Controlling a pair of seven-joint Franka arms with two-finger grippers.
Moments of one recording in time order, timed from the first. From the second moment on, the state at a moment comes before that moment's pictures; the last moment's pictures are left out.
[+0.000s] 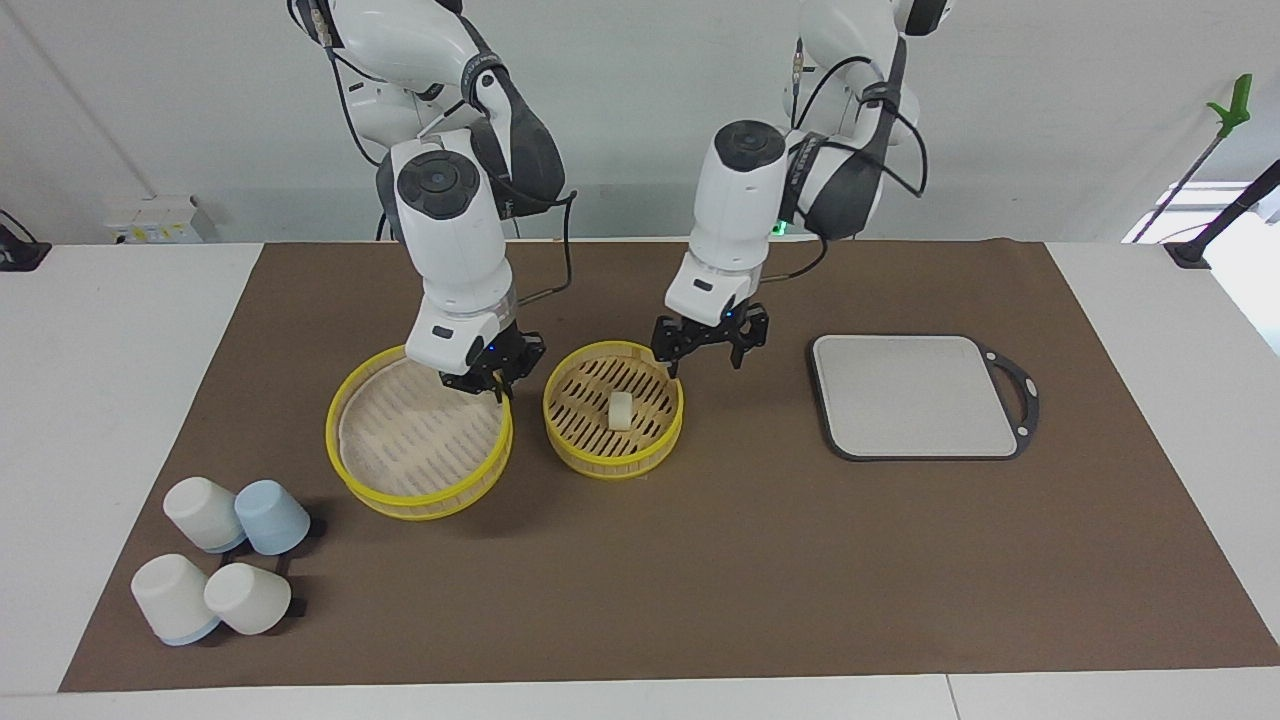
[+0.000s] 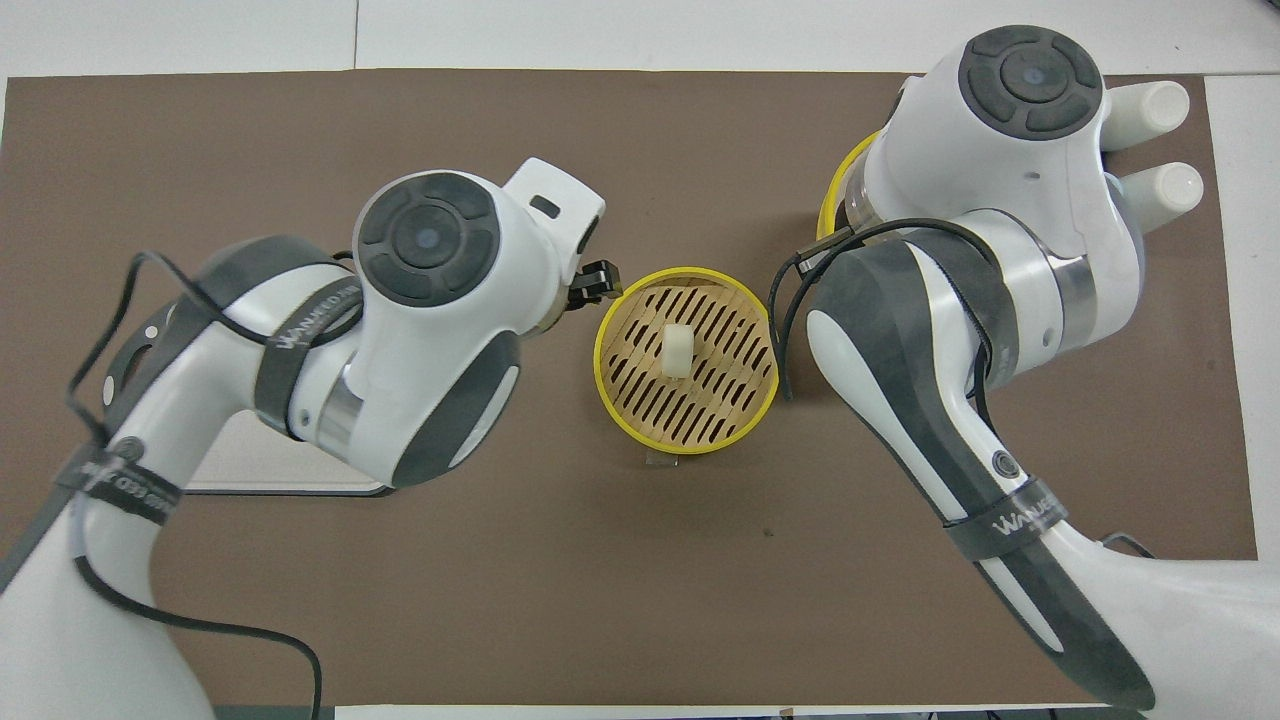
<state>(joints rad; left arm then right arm) -0.48 0.20 -0.06 -1.66 0.03 1.97 -0.69 0.24 0.32 0.09 -1.51 -0.04 1.82 -0.05</state>
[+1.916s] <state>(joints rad) 0.00 -0.06 -0.05 -1.72 -0.02 1.66 -0.04 0.61 0.43 0.10 -1.56 0.02 2.14 0.46</state>
